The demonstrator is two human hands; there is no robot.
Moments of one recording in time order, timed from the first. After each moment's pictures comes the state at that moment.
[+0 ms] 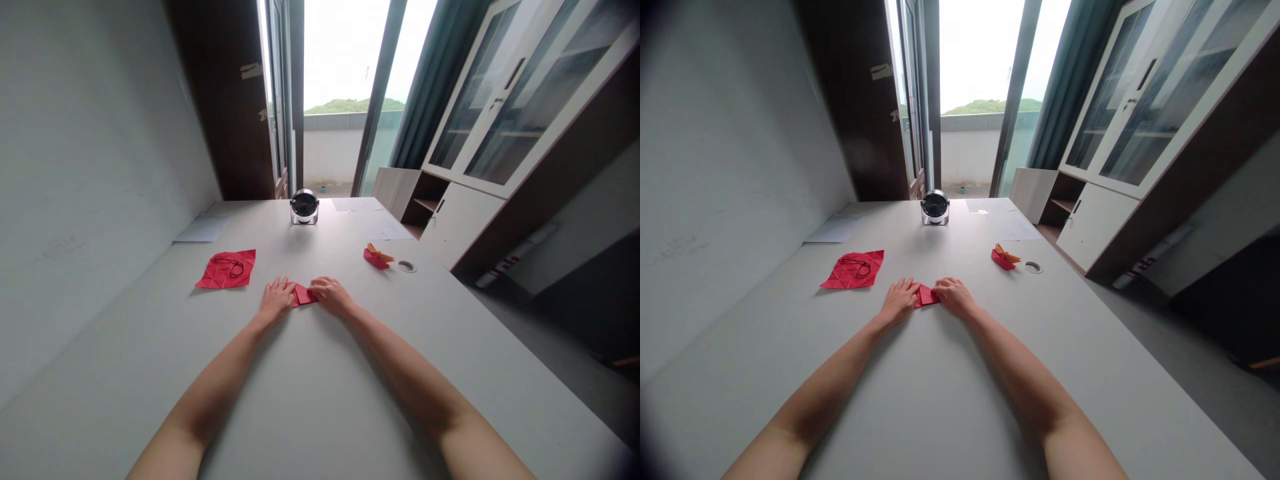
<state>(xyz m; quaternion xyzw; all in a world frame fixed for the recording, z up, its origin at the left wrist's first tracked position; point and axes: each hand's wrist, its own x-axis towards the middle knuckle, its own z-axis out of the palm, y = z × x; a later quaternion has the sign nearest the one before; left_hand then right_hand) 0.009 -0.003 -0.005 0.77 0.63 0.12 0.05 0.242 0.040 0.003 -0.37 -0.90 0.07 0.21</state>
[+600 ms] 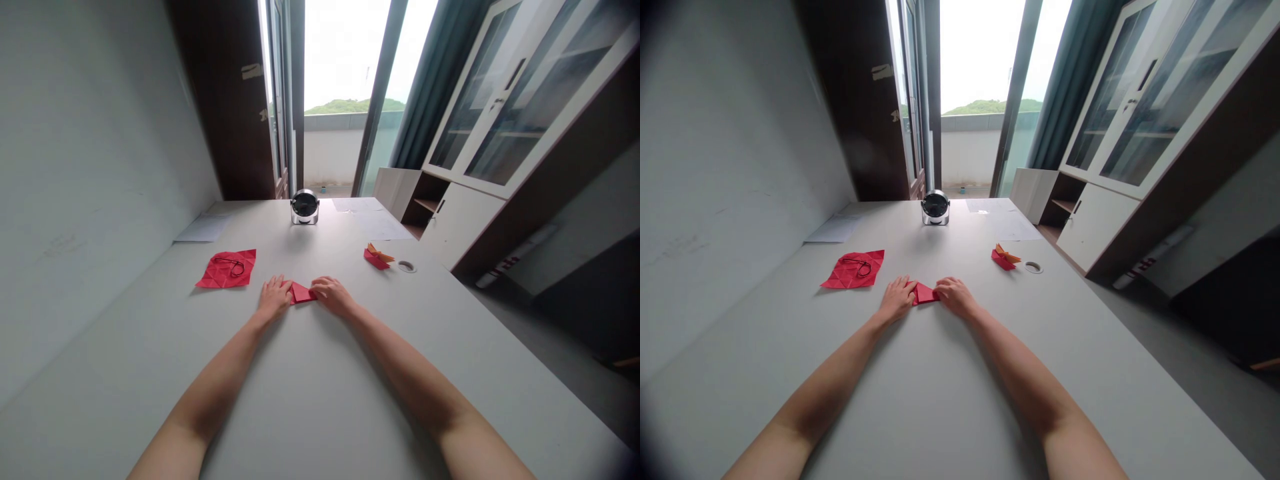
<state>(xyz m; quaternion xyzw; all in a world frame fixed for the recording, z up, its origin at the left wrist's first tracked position) 0.002 0.000 -0.004 0.75 0.65 0.13 0.05 0.243 0.041 0.003 -0.35 -0.90 0.09 0.25</state>
